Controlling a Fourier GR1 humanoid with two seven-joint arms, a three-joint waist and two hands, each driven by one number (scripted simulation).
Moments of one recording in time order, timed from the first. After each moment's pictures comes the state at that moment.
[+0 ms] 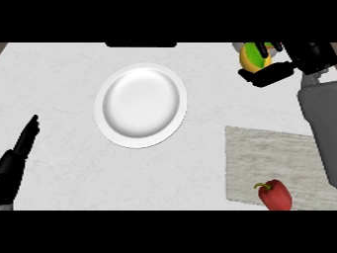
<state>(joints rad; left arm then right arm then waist) 0.09 0.33 0.07 -1.49 -0.15 0.05 -0.13 -0.80 -0.34 -0.01 -1.23 0.66 0.14 -0.16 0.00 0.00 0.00</state>
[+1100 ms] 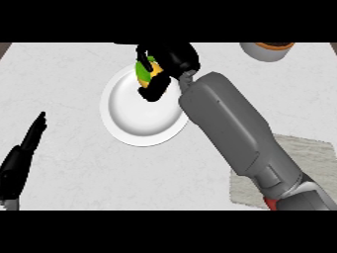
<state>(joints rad) 0.05 0.30 0.08 -1.47 -0.18 0.01 -0.14 -1.12 -0.01 0.29 -0.85 0.57 0.01 0.15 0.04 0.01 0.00</state>
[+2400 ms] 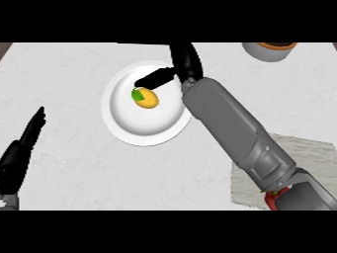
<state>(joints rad) 0.02 0.30 0.10 -1.48 -0.19 -0.01 -0.12 -1.16 -0.01 0.38 -0.57 -0.02 -0.46 0.05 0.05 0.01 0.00</state>
